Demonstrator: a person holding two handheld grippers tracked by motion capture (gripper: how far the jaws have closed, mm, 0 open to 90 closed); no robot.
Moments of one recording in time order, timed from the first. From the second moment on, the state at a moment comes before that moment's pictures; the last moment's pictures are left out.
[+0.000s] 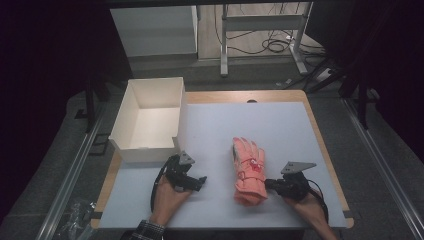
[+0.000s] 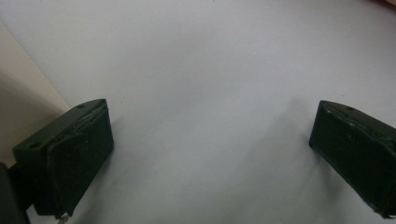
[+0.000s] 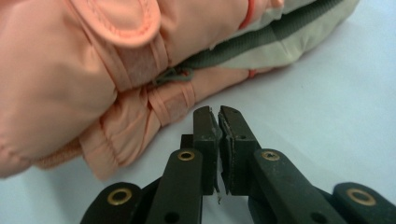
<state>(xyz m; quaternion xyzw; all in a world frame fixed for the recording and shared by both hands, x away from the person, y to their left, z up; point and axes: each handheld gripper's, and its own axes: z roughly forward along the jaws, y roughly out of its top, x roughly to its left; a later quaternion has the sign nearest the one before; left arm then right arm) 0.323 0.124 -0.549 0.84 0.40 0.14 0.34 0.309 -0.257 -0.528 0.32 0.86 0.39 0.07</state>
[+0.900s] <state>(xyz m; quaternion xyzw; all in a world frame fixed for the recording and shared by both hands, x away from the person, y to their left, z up) 0.323 0.124 -0.549 0.84 0.39 0.14 0.34 0.325 -0.220 -0.530 0.31 0.87 0.39 0.05</state>
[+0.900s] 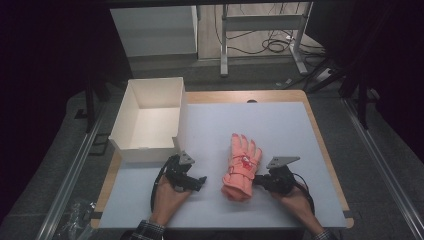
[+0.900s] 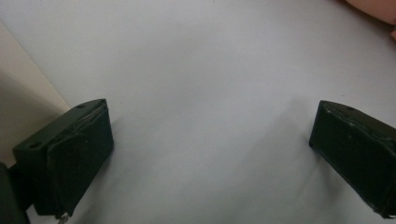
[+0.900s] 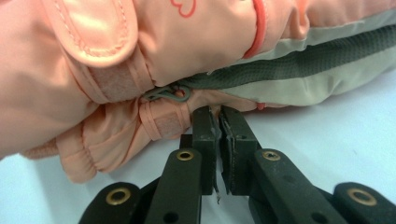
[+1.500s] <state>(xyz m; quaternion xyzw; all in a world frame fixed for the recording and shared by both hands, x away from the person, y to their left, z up) 0.323 0.124 -0.549 0.84 0.40 0.14 0.34 0.342 -0.195 -0.532 0.31 0.86 0.40 0.05</state>
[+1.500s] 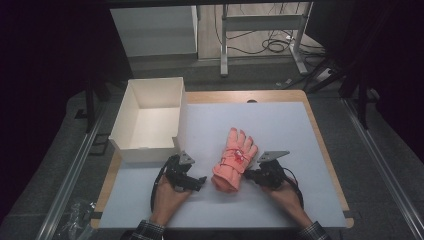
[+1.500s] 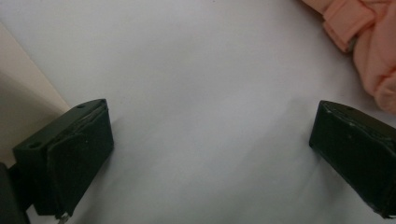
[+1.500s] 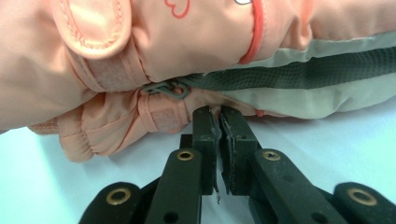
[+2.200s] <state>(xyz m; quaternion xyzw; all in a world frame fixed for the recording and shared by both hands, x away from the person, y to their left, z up) 0.323 0.124 -0.549 0.84 0.40 0.14 0.34 0.364 -0.172 -0.532 0.32 0.86 0.39 0.07</state>
